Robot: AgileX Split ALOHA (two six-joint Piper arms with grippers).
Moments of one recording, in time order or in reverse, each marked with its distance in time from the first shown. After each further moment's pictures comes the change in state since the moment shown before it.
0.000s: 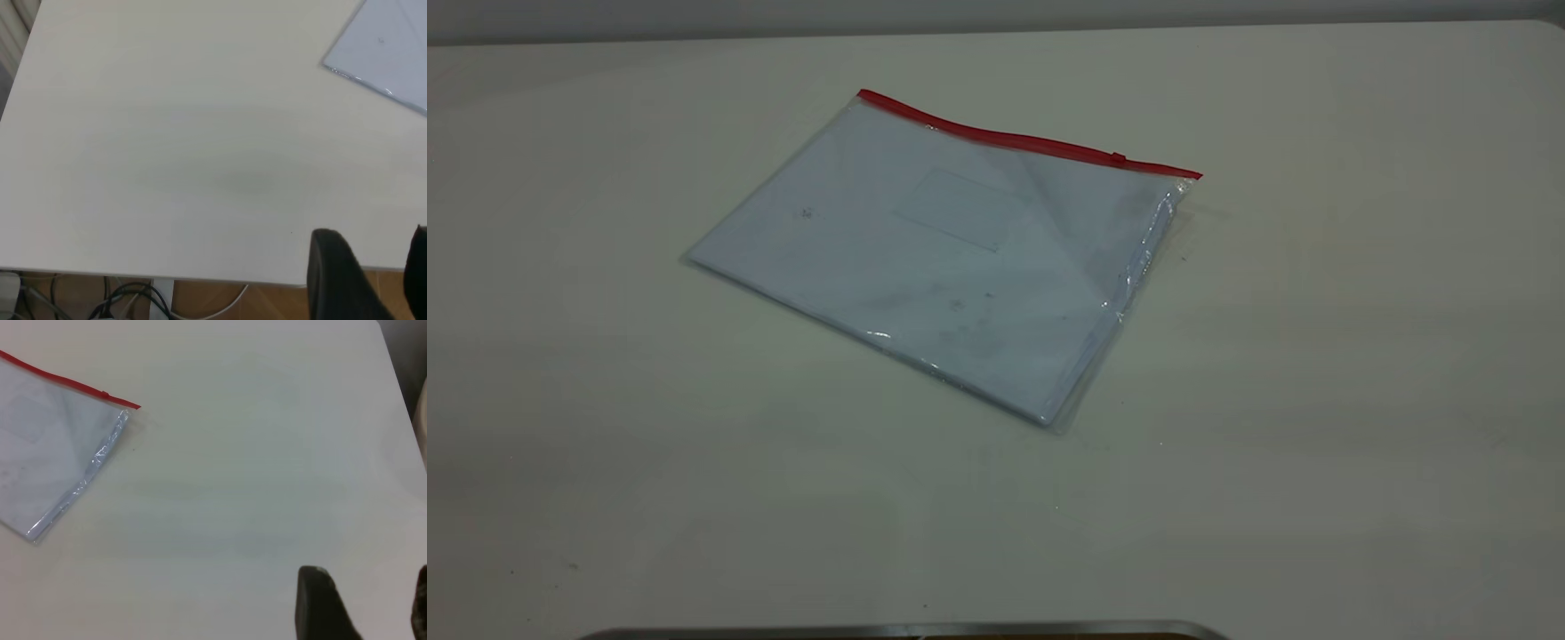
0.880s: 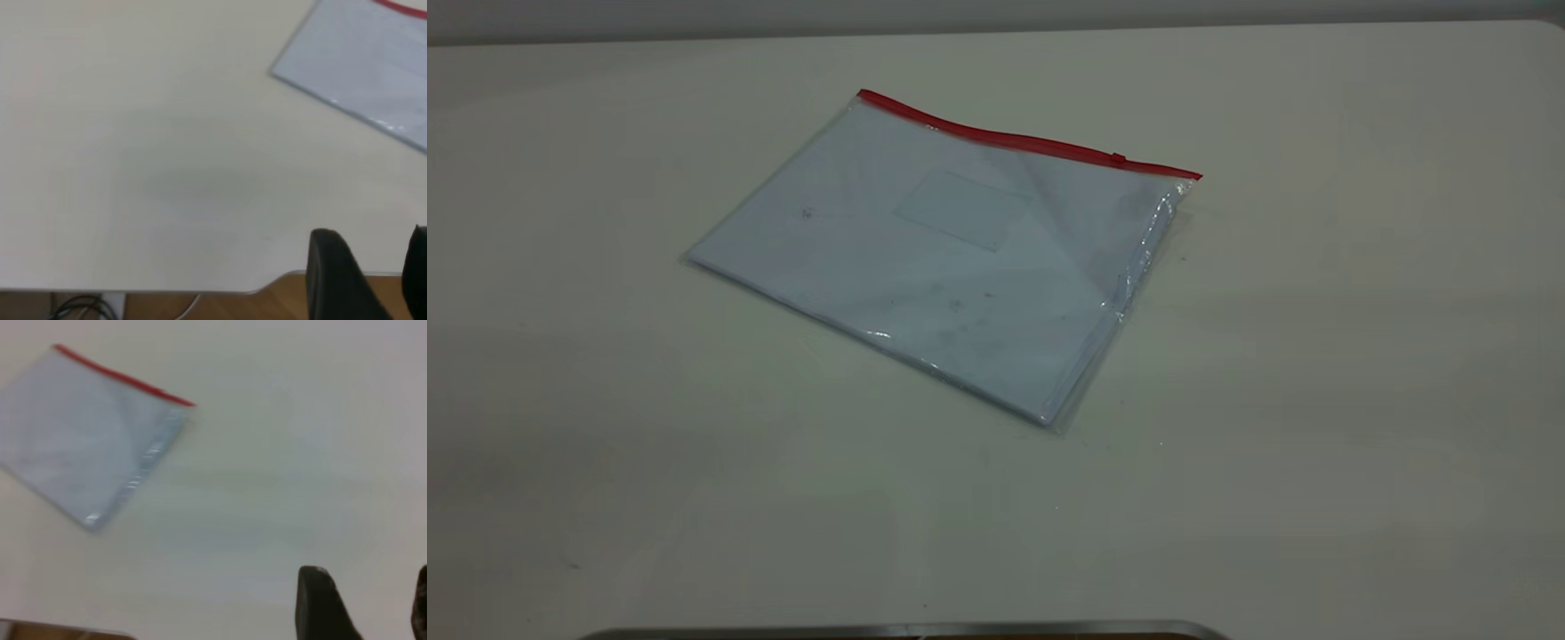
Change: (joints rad) left arm 0.000 0.000 0.000 -0.116 -0.010 -0.003; right arm 0.000 0.090 -0.003 0.147 -0.061 -0.079
